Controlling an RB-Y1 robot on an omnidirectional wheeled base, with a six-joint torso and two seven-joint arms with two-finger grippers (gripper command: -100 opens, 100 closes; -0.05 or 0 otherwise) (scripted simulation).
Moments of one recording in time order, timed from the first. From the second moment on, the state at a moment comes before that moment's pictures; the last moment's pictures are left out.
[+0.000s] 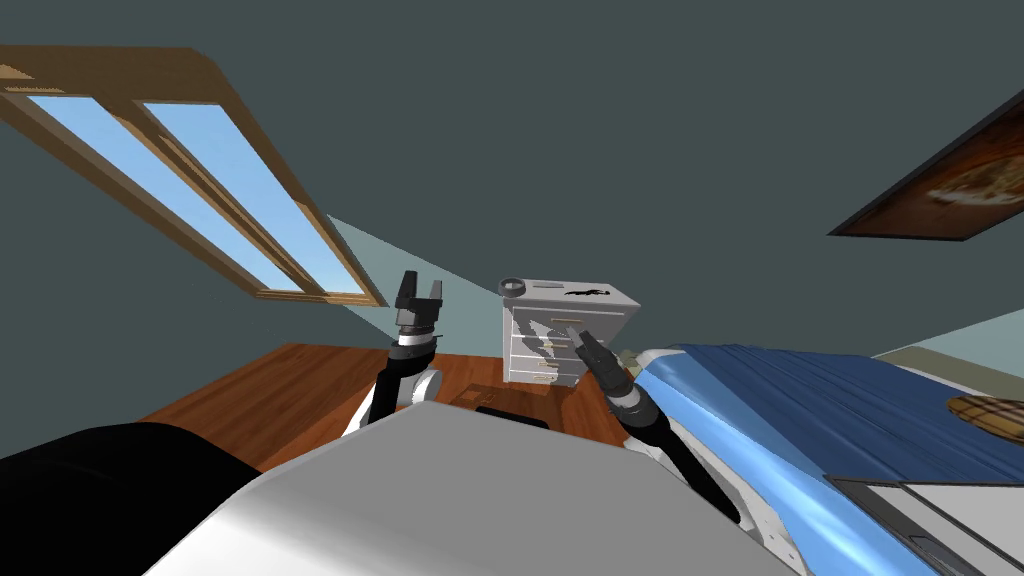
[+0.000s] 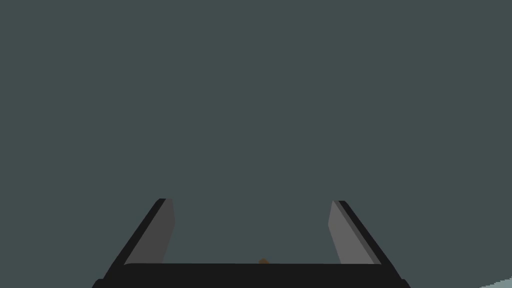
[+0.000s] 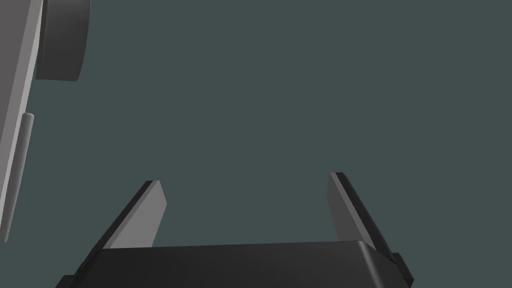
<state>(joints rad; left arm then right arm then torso) 0.47 0.03 0.02 -2.30 0.05 -0.62 -0.06 0.38 -0.77 0.31 -2.09 -0.08 -0.78 0.08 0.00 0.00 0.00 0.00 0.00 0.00</state>
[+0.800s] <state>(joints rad) 0.47 0.03 0.02 -2.30 0.05 -0.62 -0.06 0.31 -1.01 0.44 -1.98 -0.04 -0.85 0.11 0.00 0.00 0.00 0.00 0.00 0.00</state>
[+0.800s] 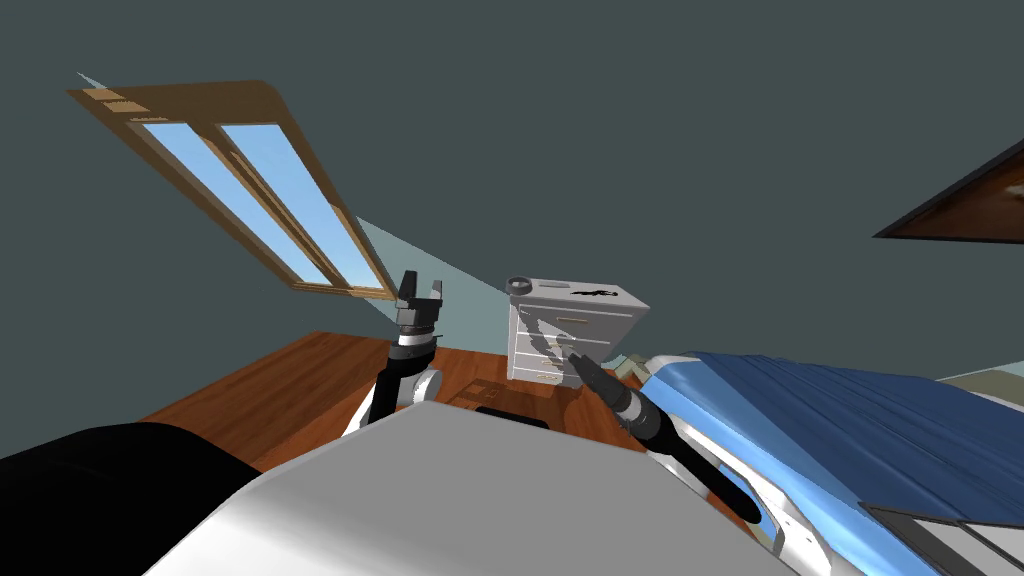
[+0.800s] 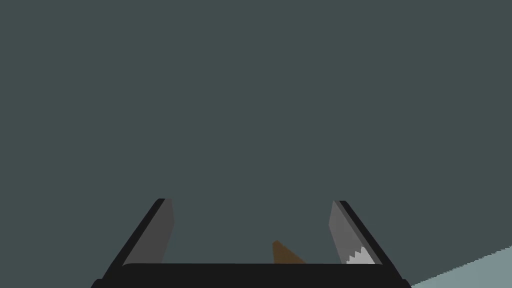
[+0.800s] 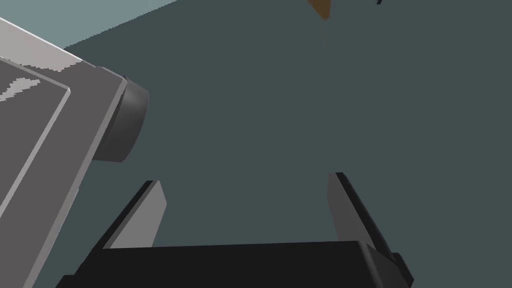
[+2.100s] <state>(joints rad) 0.47 0.03 0.02 -2.30 0.05 -0.62 -0.06 0.20 -1.40 0.63 -1.82 0.03 -0.93 0.15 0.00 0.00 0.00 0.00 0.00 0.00</state>
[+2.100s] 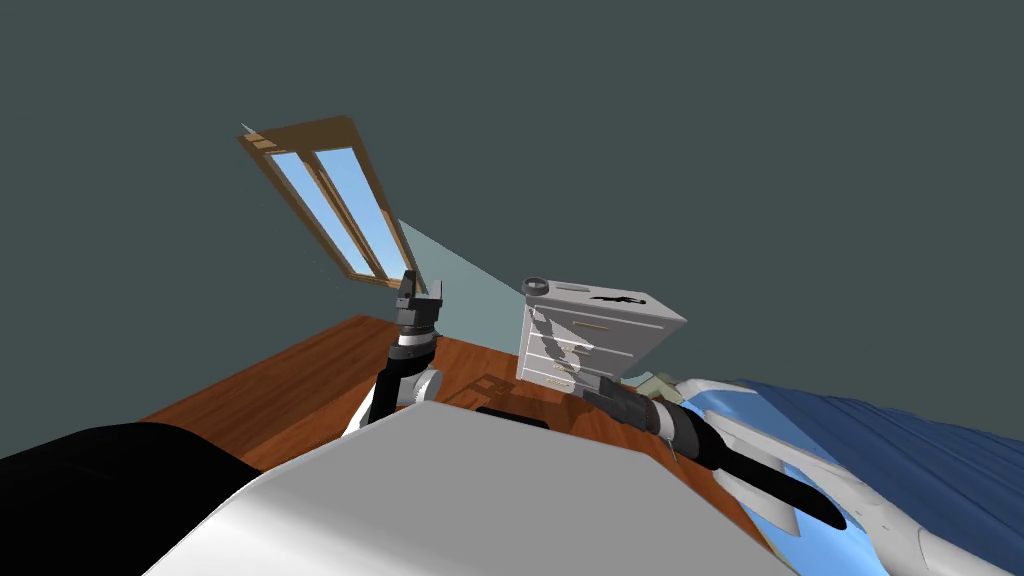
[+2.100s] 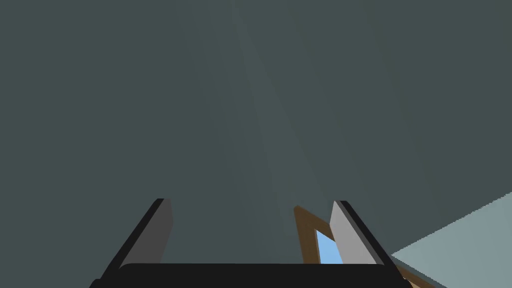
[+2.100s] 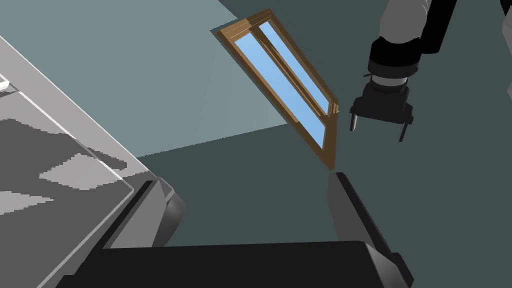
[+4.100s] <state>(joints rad) 0.47 0.03 0.02 -2.30 0.05 -0.62 -0.06 0.02 -2.01 0.91 -1.62 0.17 -1.01 0.18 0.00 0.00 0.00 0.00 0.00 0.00</state>
